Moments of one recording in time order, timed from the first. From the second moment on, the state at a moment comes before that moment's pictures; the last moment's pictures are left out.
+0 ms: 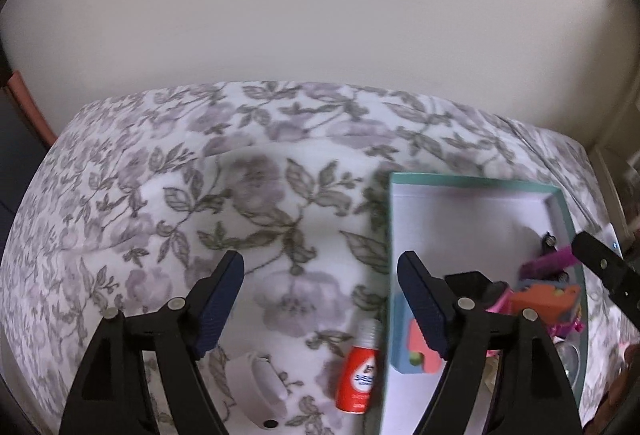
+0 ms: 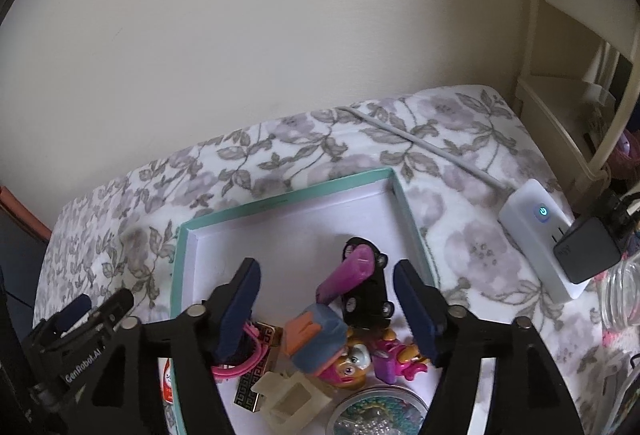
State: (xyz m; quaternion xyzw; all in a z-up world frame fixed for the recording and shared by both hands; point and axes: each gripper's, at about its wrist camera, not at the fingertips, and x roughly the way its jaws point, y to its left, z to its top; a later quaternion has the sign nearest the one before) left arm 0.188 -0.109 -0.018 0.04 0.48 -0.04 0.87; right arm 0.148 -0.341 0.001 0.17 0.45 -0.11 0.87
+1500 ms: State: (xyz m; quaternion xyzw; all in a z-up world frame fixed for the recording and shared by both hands) left arm 0.216 -0.039 -0.031 -0.04 0.54 0.07 0.84; right arm 0.160 -0.266 0.024 0.10 0.44 -0.03 0.89
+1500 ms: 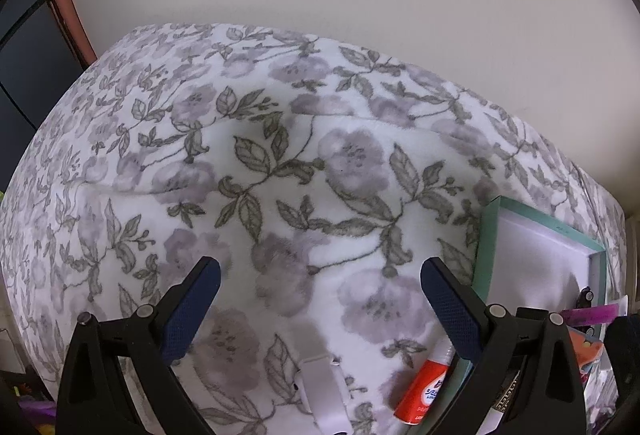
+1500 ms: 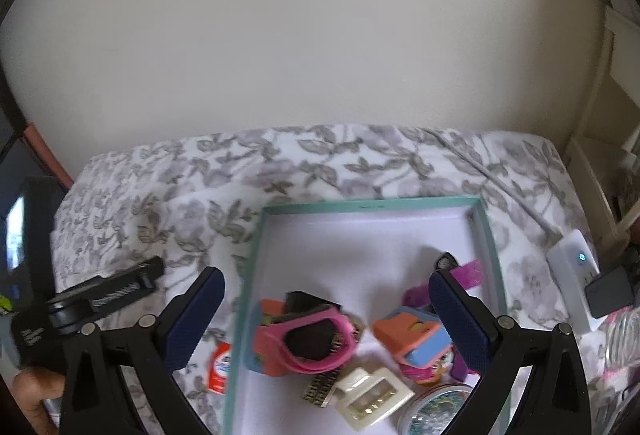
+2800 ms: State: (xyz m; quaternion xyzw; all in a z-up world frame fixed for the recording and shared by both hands) left arm 0.142 0.018 -0.025 -0.11 0.60 0.07 0.79; right arm 0.107 -0.206 0.082 0.12 0.40 0.01 0.91
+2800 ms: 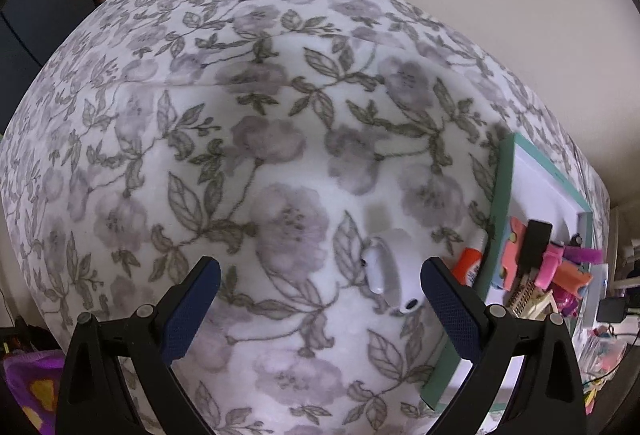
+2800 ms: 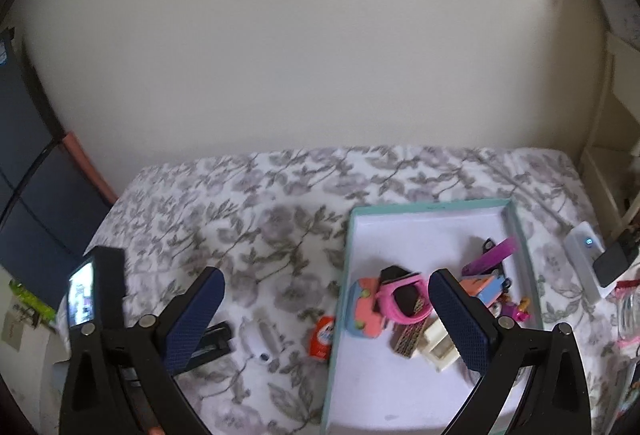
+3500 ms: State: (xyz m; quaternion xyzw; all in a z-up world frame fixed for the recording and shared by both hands) left arm 0.163 -0.022 -0.068 -0.05 0.63 0.03 0.77; right arm 0.133 -0.232 0.015 0.10 0.46 -0.05 0.88
